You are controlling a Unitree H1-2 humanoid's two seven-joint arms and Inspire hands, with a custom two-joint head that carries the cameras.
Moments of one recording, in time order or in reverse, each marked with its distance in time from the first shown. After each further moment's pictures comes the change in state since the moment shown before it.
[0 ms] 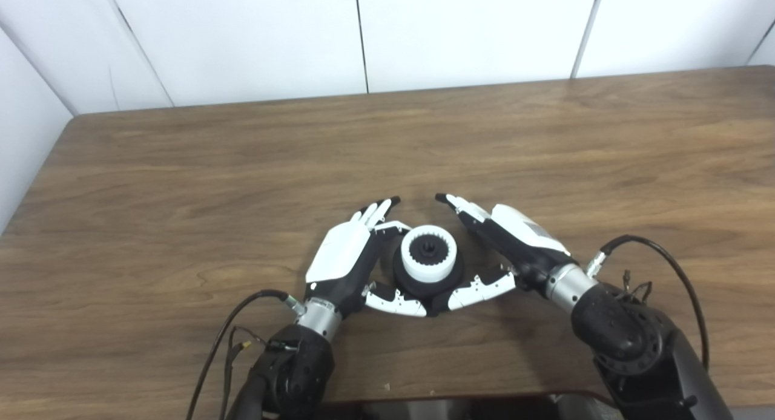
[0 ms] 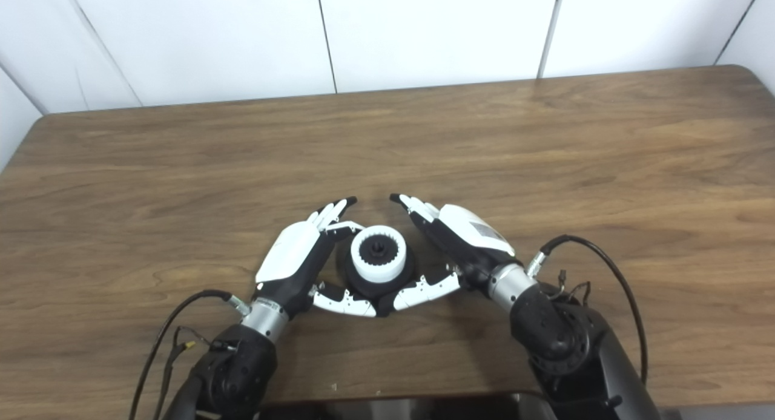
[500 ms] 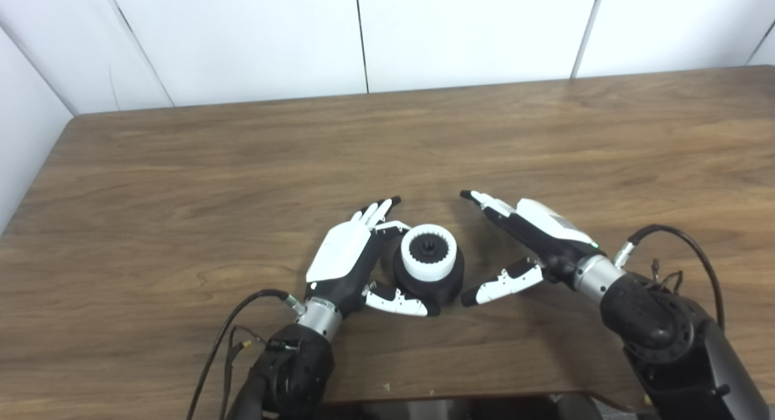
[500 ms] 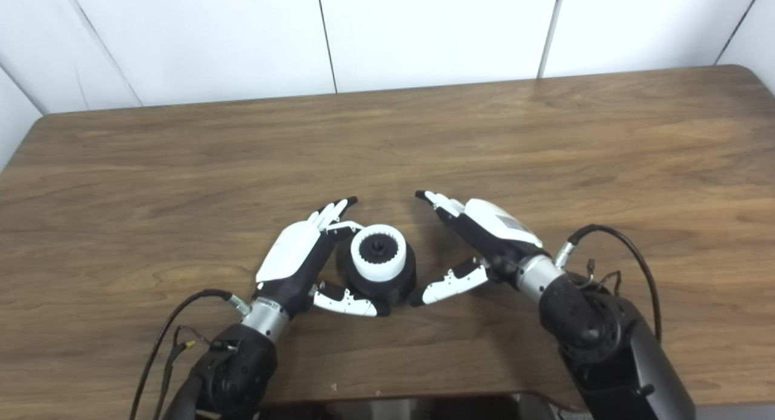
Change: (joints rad) left arm -0.002 0.001 0.000 0.000 0.001 0.000 -0.002; right arm -0.012 -0.085 -0.051 0.007 0.036 0.002 0.014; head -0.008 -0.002
